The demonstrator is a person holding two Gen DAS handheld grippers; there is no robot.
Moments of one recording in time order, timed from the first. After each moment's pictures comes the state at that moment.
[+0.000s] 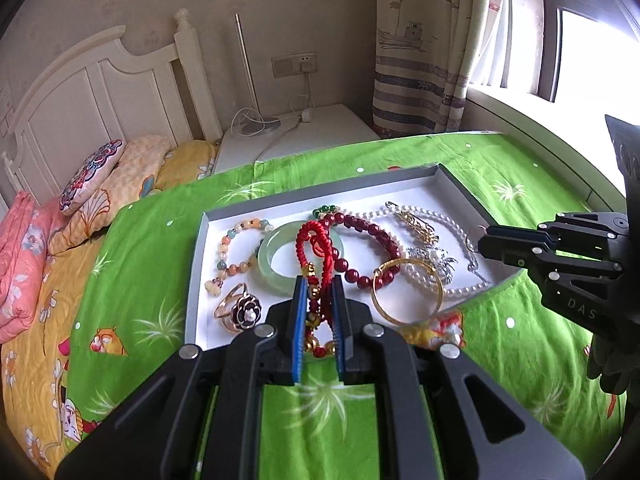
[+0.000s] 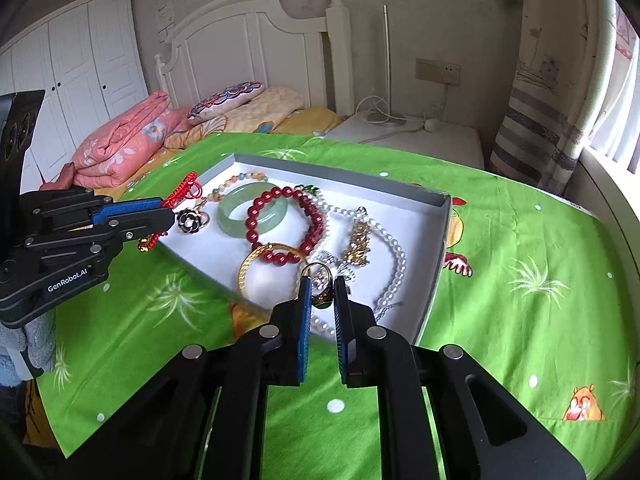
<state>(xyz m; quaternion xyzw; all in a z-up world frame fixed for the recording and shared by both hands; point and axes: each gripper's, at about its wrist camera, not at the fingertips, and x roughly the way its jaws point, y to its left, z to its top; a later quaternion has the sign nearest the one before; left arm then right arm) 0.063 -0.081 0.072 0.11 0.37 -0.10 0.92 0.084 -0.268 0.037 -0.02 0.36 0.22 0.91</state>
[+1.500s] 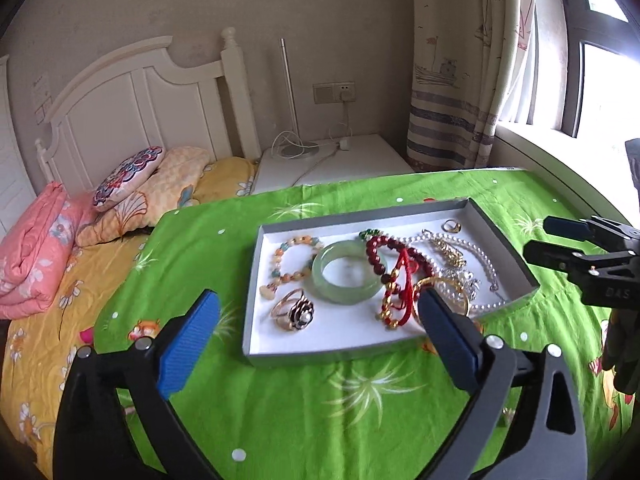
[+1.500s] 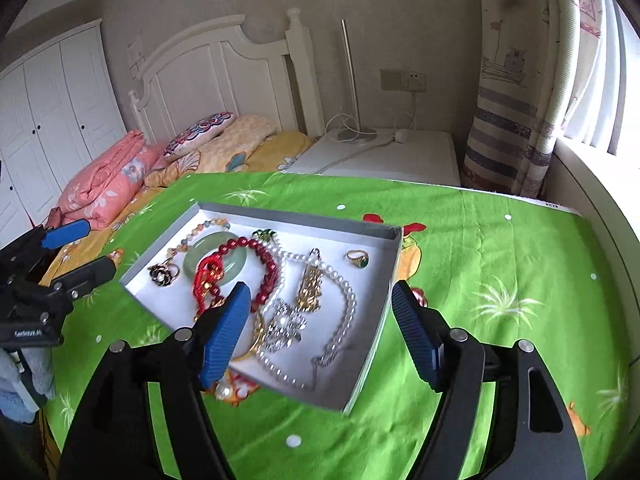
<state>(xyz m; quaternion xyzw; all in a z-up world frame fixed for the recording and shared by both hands) 0.026 -0.044 0.090 0.08 0.32 -0.04 0.94 0.080 -0.298 0.058 0.02 0.34 0.20 0.92</state>
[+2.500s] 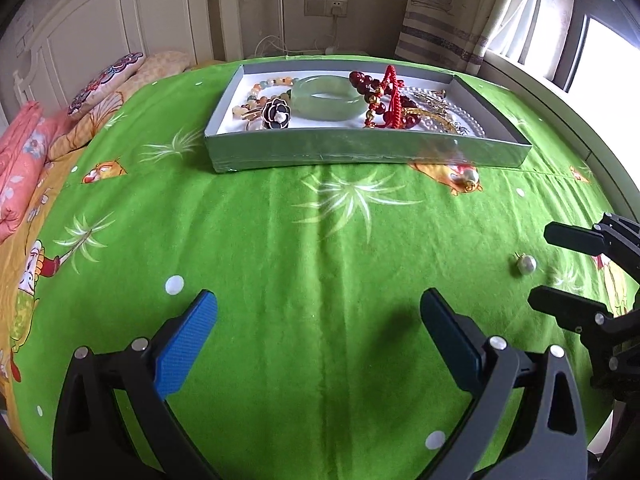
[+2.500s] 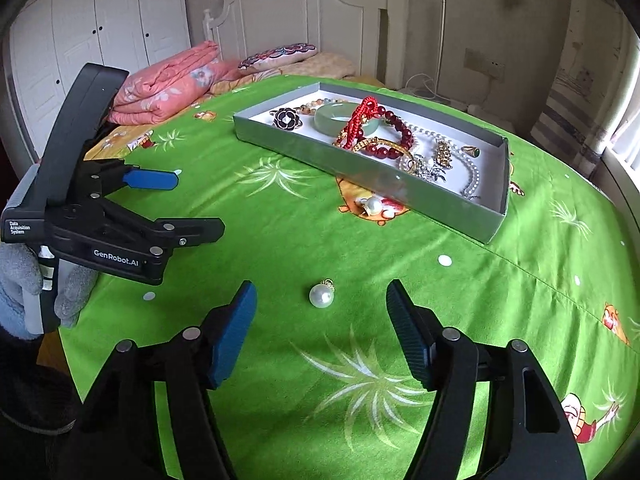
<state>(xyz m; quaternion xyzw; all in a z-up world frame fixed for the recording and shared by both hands) -0.031 -0.025 -0.002 0.03 0.45 -0.07 0.89 -0.035 -0.231 0.004 -0.10 0.39 0.27 0.87</state>
